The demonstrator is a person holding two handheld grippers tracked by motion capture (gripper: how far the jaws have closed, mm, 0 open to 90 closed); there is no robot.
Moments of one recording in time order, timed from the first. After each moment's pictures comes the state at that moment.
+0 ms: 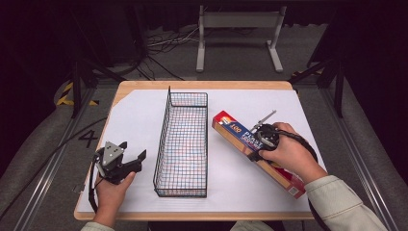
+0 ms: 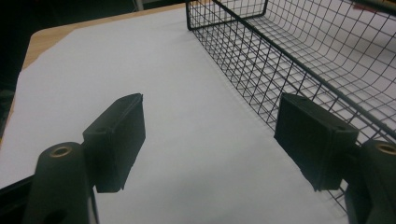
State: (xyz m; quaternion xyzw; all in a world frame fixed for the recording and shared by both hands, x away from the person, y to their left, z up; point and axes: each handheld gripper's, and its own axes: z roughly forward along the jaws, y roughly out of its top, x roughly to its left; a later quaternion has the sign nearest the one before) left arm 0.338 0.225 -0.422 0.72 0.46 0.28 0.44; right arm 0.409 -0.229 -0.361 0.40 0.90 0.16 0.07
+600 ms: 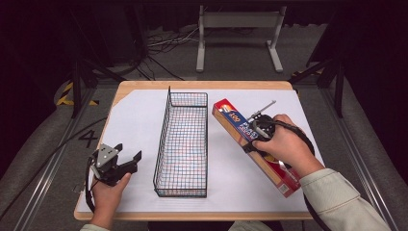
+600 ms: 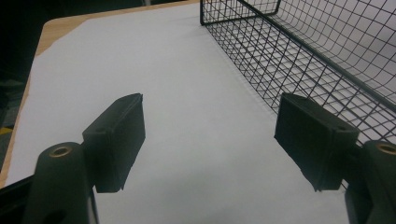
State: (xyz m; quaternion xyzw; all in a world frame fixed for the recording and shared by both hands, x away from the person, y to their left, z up) left arm 0.333 0.237 -0.426 0.71 0.48 0.28 0.44; right arm 0.410 -0.207 -0.331 0.47 0.86 0.17 0.08
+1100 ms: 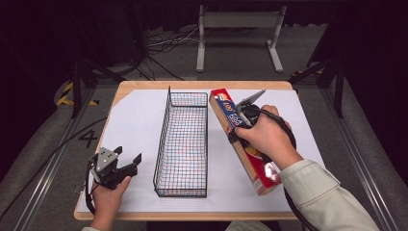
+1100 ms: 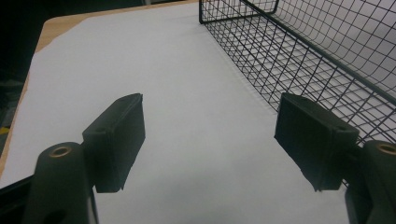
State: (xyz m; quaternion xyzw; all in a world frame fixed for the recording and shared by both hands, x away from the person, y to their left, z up) left arm 0.330 0.236 -0.431 0.70 0.48 0.28 0.45; right arm 0.420 -0.160 -0.303 0.57 0.80 0.18 0.06
